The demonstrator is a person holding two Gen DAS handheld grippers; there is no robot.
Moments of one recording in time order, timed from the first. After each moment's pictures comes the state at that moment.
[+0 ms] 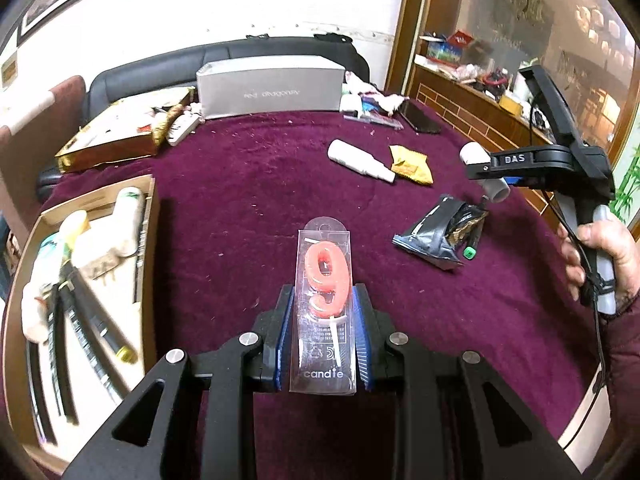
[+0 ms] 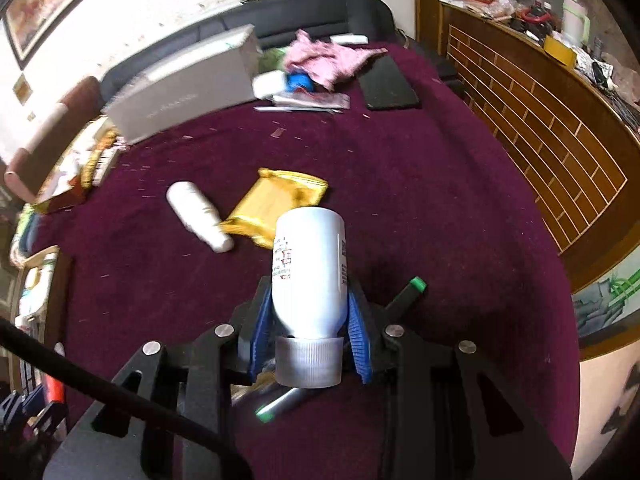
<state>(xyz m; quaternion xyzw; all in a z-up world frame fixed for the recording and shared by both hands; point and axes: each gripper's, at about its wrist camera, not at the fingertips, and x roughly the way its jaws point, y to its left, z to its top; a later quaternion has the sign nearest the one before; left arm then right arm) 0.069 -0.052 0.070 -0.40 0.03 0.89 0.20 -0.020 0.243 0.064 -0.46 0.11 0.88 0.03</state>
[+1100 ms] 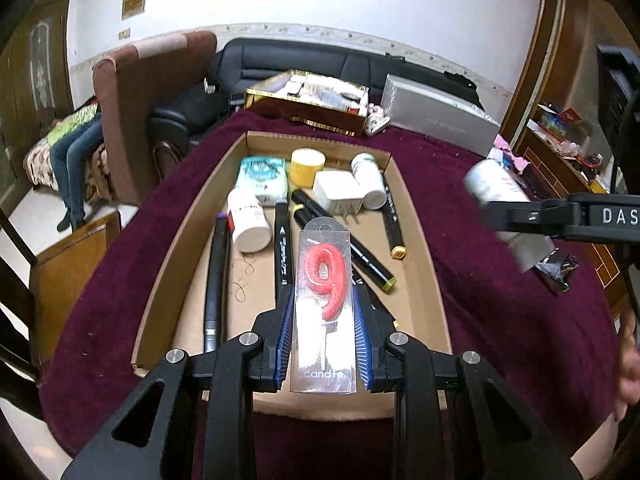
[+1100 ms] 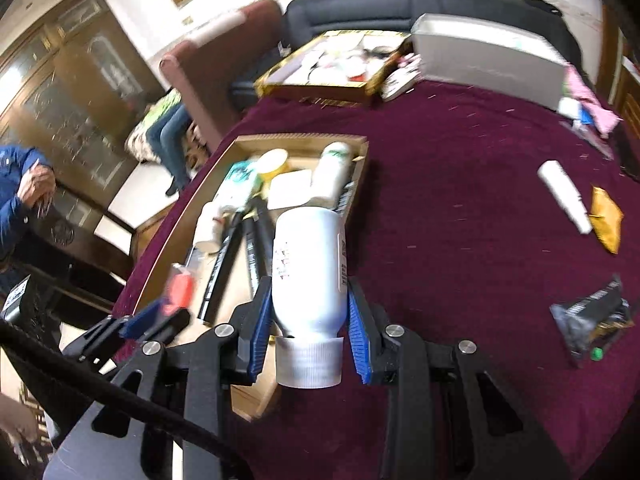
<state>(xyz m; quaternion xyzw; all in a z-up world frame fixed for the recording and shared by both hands) 0.102 -0.248 0.057 -0.40 -0.08 0.91 0.02 0.015 -0.053 0.084 -0.49 0.04 0.84 -0.24</state>
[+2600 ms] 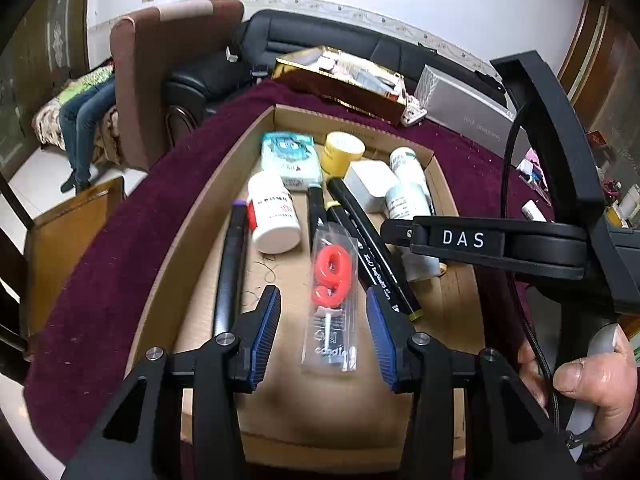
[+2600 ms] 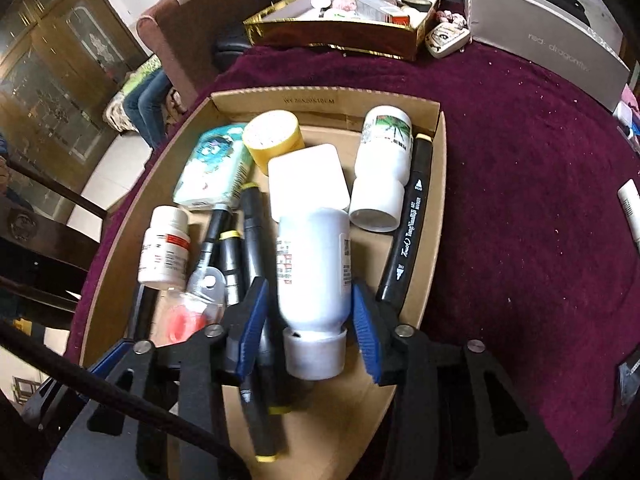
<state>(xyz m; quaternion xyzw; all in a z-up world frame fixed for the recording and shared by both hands) 0.079 -0.273 0.045 -0.43 -0.12 0.90 -0.01 -0.044 -0.116 0.022 -0.54 0.01 0.82 -0.22</state>
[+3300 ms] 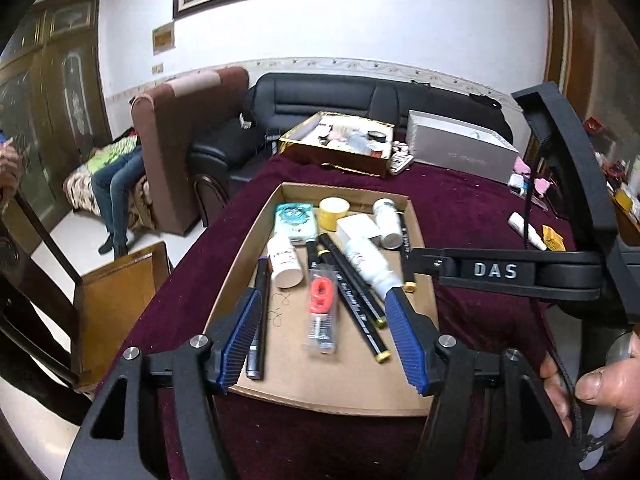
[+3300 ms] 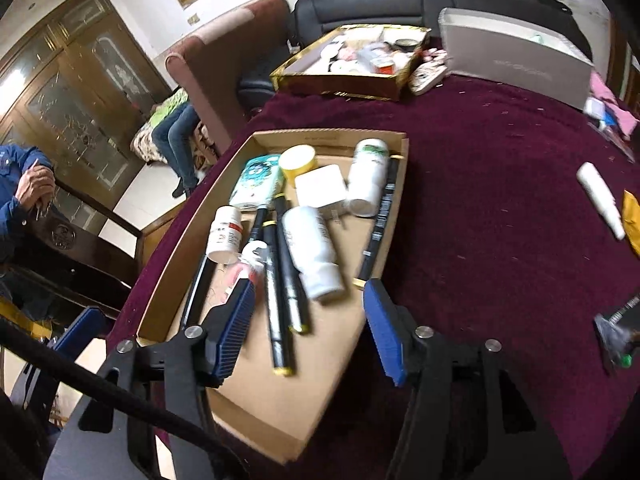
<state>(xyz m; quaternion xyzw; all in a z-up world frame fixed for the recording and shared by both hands) 0.132 -0.232 0.108 -0.35 -0.03 0.94 -0.05 0.013 -0.078 0.075 -0.48 0.05 0.84 -0.24</state>
